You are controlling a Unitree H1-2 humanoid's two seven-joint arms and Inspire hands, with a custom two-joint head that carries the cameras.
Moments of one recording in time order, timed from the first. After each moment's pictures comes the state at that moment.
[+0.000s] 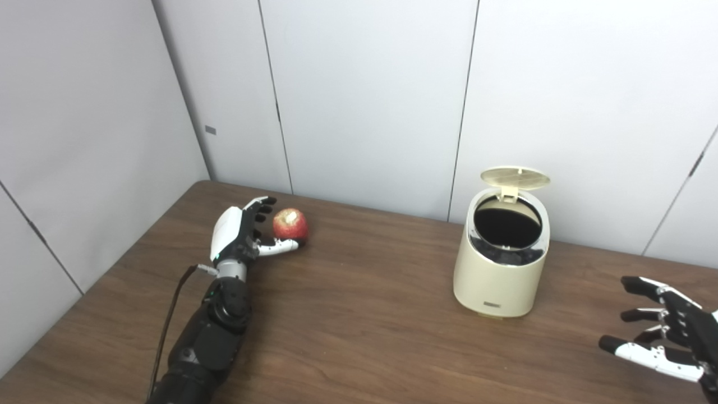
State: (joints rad) left arm -0.47 0.41 0.09 0.63 0.39 -0.03 0.34; right arm -0.22 -0.32 0.00 -0.16 -0.22 0.23 0.16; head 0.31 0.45
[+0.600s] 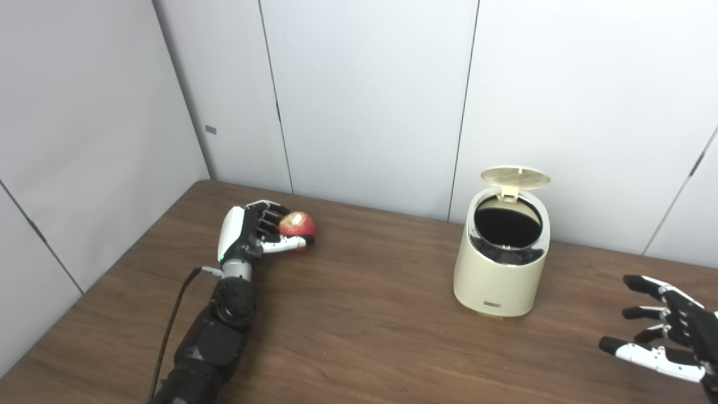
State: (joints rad) left arm -0.48 0.40 0.08 0.67 0.27 -0.14 0.31; right arm -0.21 -0.32 0.00 -0.21 -0.22 0.27 0.17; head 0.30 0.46
